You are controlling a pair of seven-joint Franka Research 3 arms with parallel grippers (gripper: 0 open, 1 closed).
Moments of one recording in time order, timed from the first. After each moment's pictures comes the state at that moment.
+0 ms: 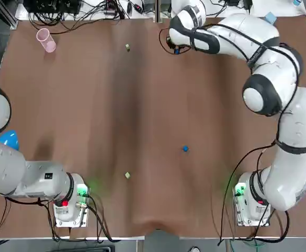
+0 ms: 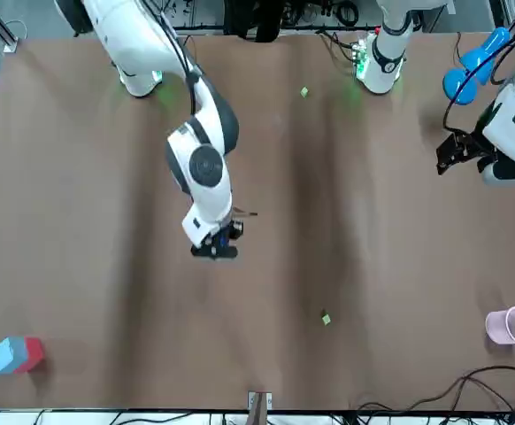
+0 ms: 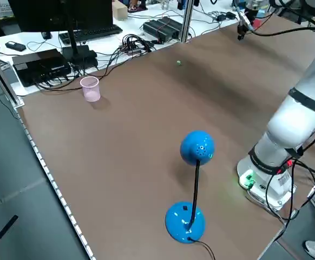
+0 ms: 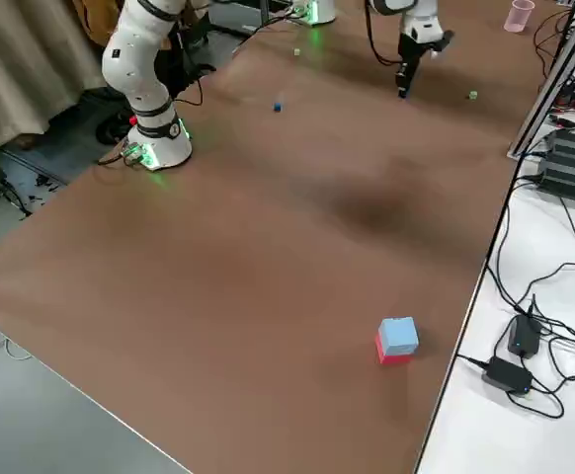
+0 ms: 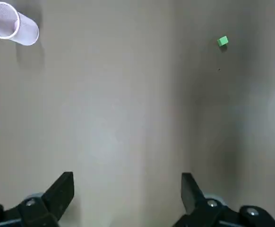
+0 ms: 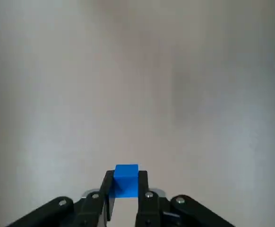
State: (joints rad) left arm 0.01 0.03 -0.14 -1.56 0.03 1.61 -0.14; right arm 0.56 0.75 0.06 -1.22 -0.12 2.01 0.67
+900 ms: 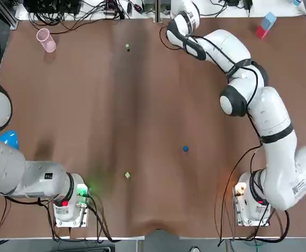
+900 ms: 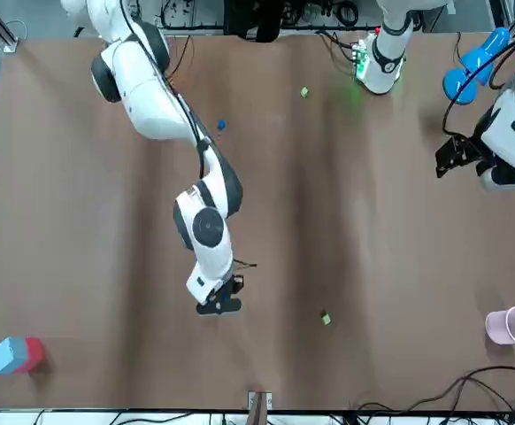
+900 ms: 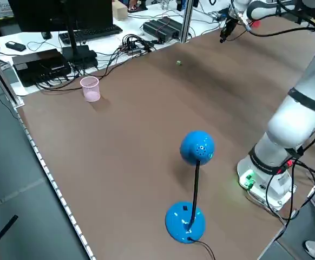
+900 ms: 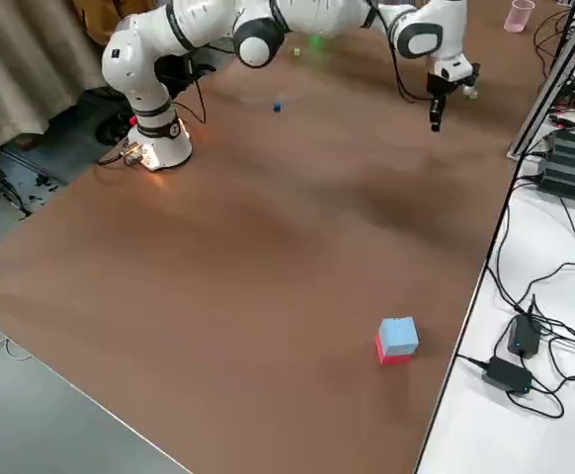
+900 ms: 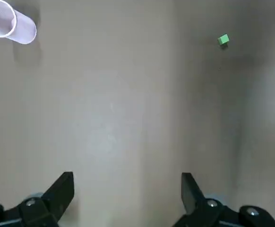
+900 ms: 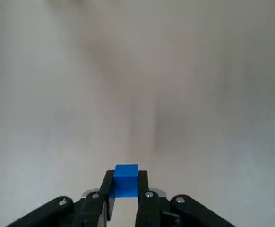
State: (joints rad) left arm 0.00 0.05 -0.14 -1.55 0.03 1.60 -0.15; right arm 0.53 1.19 -0.01 -0.65 -0.13 1.99 0.50
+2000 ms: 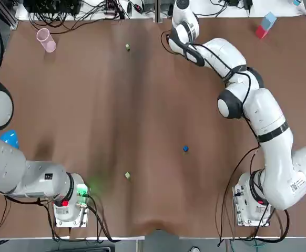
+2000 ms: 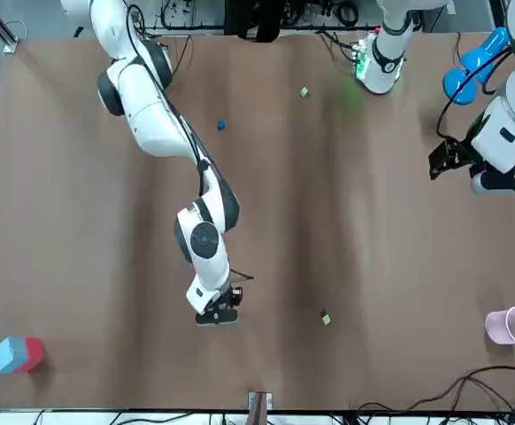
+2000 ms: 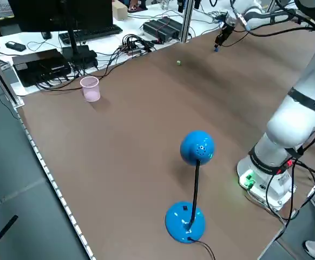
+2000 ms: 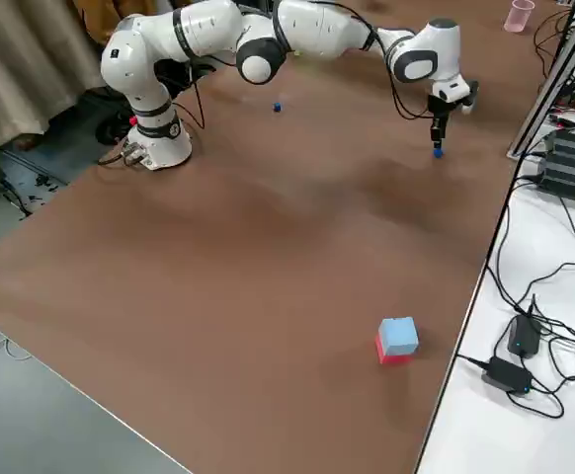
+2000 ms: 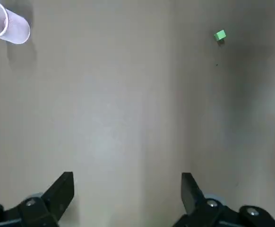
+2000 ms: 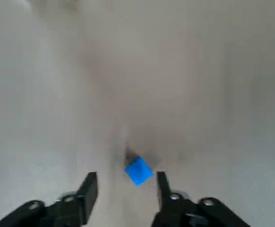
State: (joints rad) left arm -0.01 0.06 -0.14 -1.55 0.03 1.60 -0.14; right arm 0.52 1.29 -0.01 -0.58 -0.13 2.12 0.51
